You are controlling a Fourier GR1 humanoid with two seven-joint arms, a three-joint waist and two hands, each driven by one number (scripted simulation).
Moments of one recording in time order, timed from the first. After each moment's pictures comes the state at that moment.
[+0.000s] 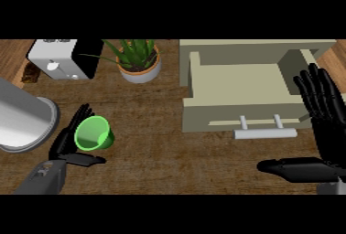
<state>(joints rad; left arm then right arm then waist) -0.49 0.30 0.22 -0.21 -0.08 -0.38 -0.95 -0.08 -0.14 -0.09 -1.95 -0.02 0.16 -0.02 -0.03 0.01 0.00</state>
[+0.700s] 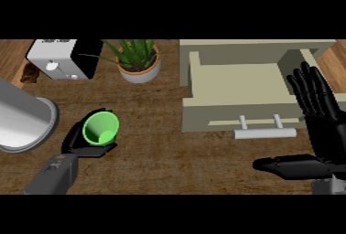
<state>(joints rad) -0.53 0.25 0.21 -0.24 -0.04 -0.49 -0.91 -0.10 -0.14 -0.07 -1.93 -0.01 0.16 -0.01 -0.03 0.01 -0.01</state>
